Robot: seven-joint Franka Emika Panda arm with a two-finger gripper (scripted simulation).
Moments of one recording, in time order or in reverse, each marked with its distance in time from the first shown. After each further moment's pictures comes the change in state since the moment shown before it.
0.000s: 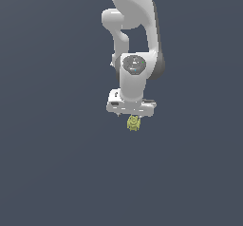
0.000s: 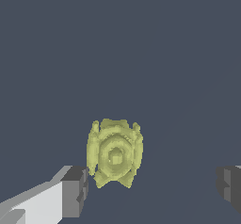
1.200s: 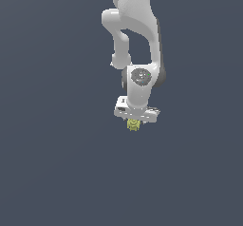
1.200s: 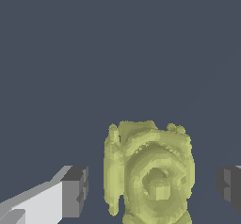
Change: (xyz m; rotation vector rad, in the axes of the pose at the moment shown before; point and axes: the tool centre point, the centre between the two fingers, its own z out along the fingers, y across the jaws) arm -0.007 -0.027 0.055 0.005 0.032 0.077
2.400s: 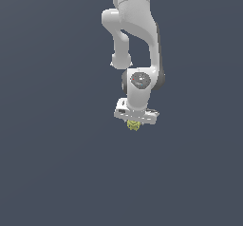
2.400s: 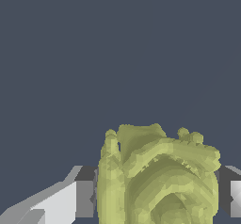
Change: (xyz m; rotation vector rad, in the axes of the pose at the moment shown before) arm -0.001 0.000 0.016 0.000 0.001 0.002
